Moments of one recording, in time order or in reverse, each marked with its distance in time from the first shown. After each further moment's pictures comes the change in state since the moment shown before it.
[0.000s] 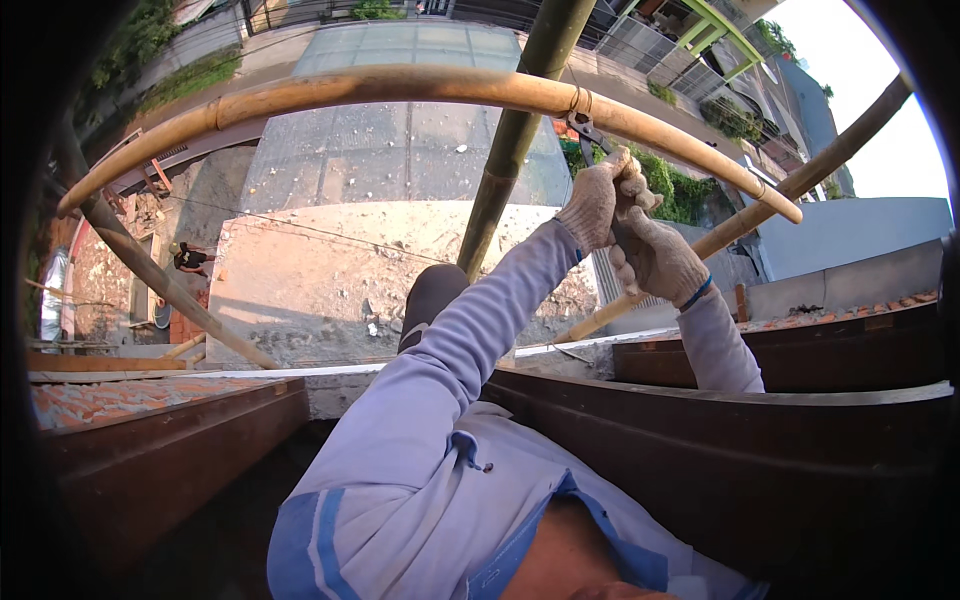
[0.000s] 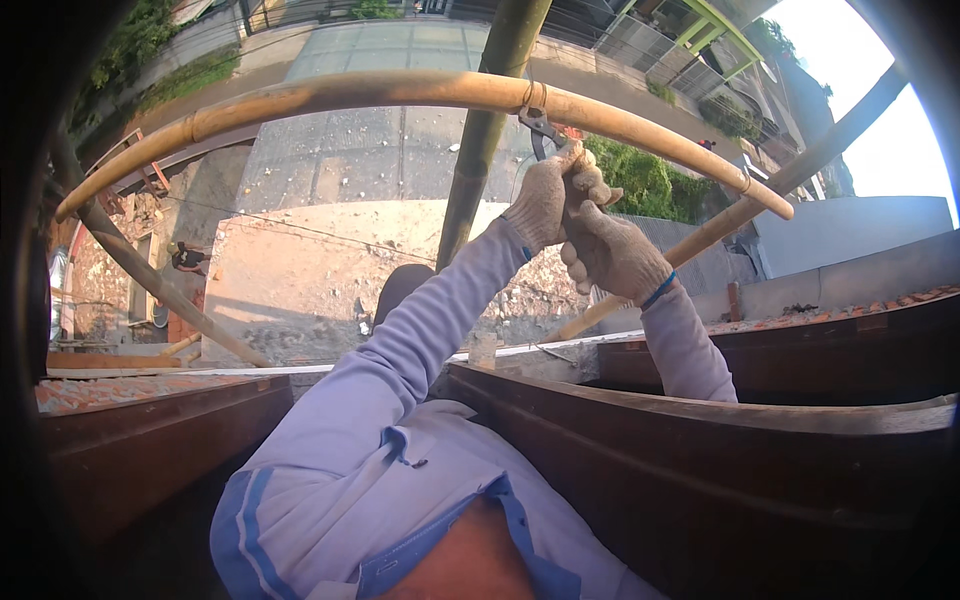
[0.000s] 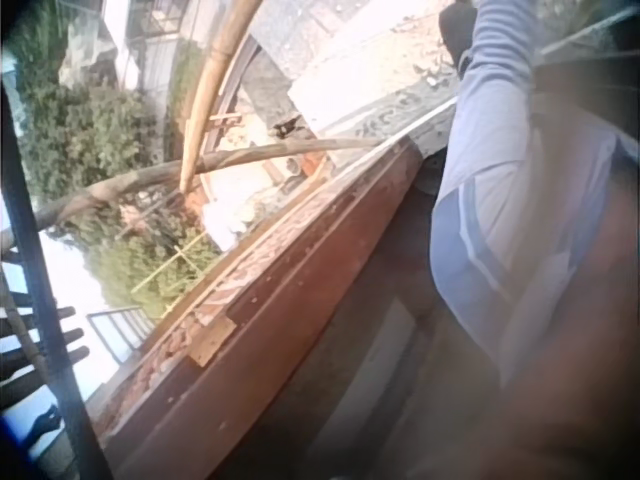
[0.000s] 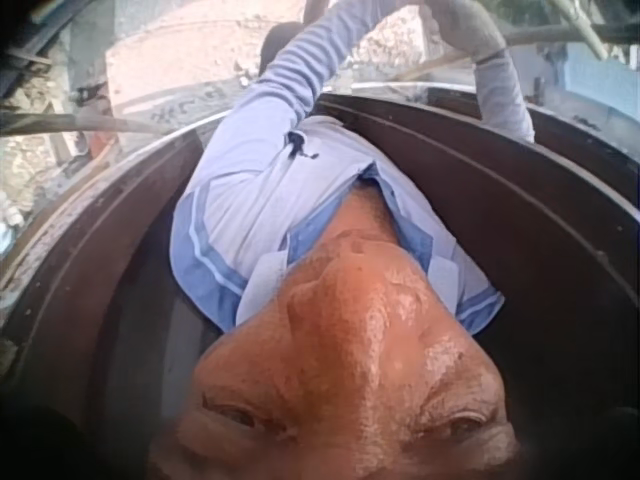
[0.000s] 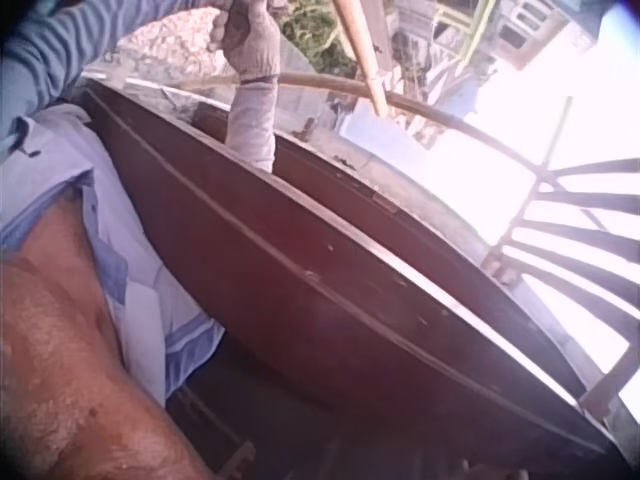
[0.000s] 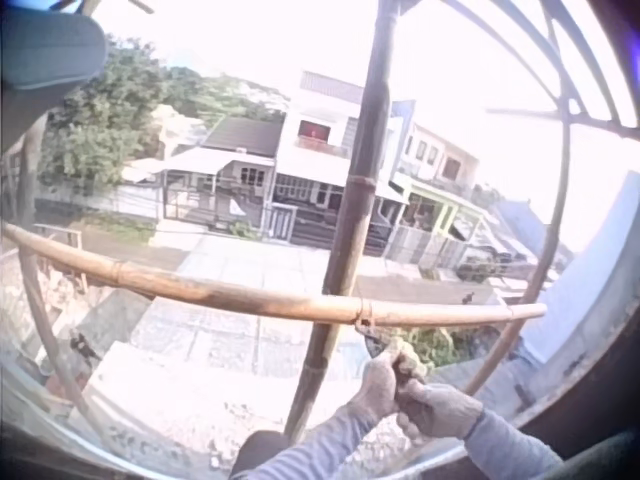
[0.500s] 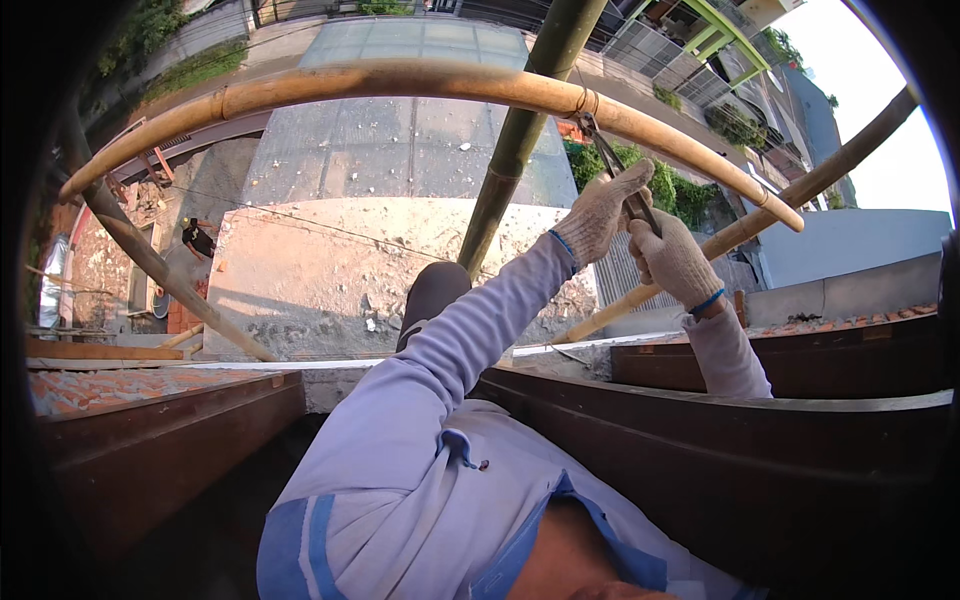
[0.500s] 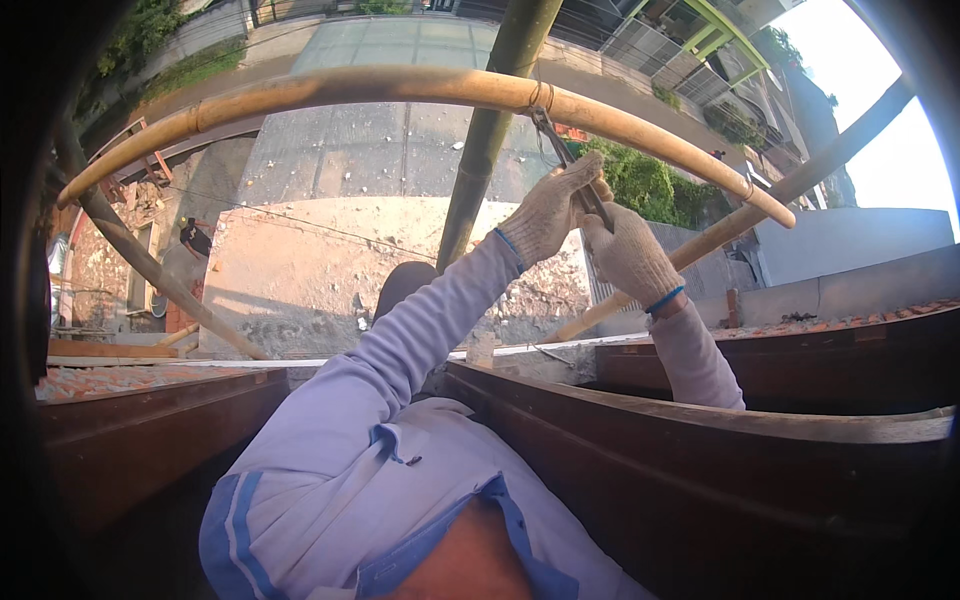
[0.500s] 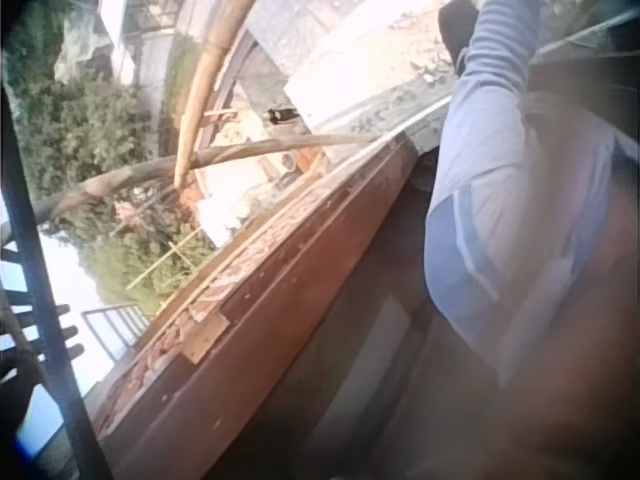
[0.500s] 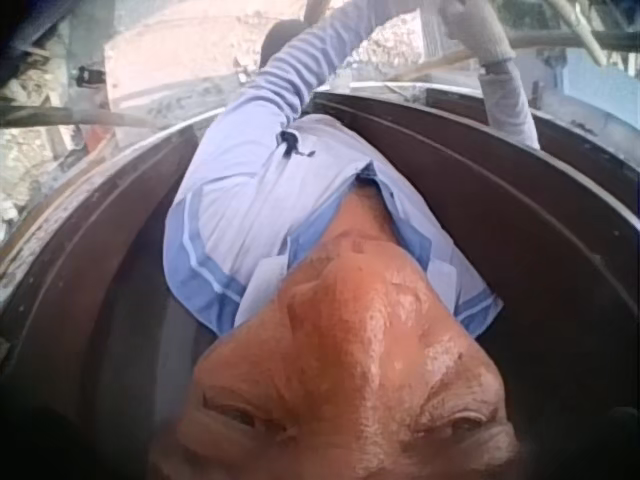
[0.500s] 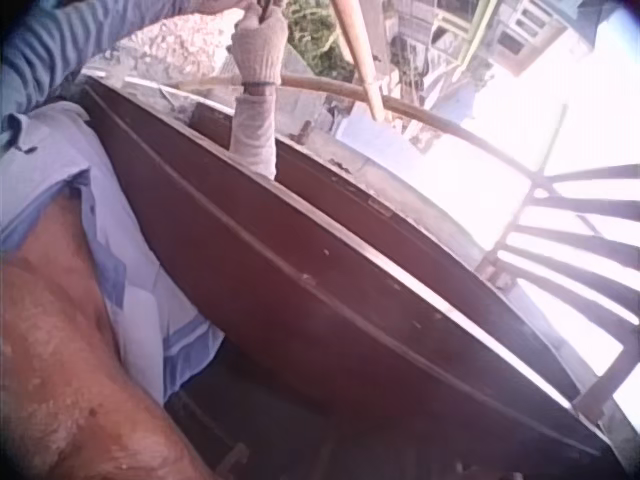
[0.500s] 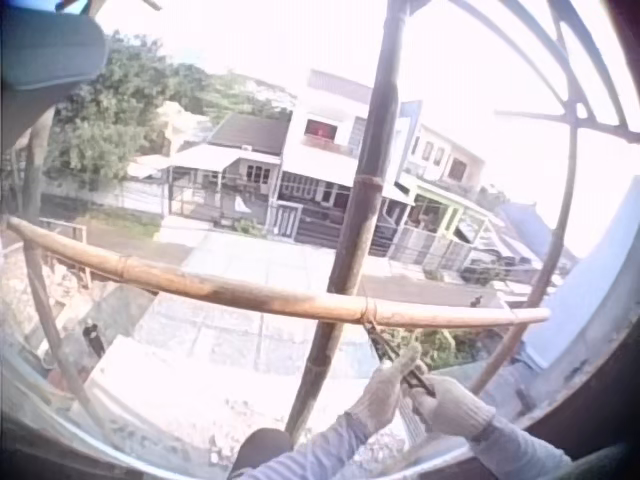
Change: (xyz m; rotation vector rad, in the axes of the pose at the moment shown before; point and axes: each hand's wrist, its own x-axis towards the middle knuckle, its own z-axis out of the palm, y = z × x) left_hand -0.008 0.002 -0.003 0.270 0.055 0.046; right_hand -0.004 -0.022 0.020 -0.825 0.401 -0.170
